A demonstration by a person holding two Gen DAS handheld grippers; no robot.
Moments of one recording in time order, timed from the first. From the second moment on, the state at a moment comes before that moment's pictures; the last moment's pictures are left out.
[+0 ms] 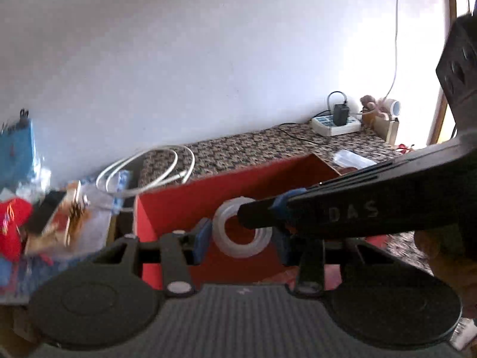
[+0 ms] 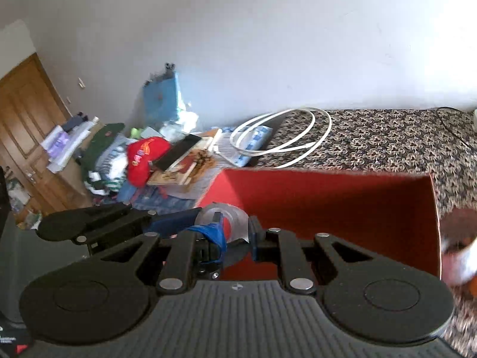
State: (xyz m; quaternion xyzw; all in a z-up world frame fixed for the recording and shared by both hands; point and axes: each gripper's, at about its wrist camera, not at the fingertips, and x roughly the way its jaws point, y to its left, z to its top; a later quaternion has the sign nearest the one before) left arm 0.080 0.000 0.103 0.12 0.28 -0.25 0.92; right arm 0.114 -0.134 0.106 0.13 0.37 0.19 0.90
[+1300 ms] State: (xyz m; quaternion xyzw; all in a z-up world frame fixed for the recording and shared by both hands) left arm 0.214 -0.012 0.032 0.12 0.42 -0.15 0.89; right arm 0.247 -0.151 -0.020 0.10 0.63 0.09 0.77
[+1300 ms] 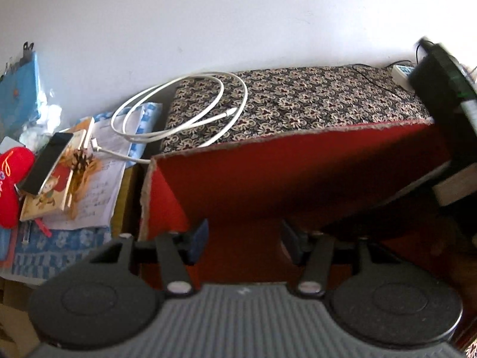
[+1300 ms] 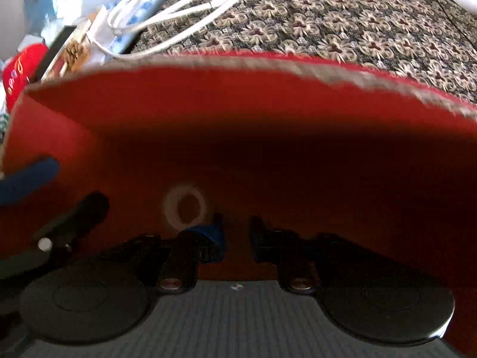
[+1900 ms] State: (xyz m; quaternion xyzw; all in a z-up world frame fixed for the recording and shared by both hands) left arm 0.213 -0.010 0.033 0.11 0.41 -0.15 0.89; right arm 0.203 -0.191 0.017 0.17 0.55 0.07 0.82
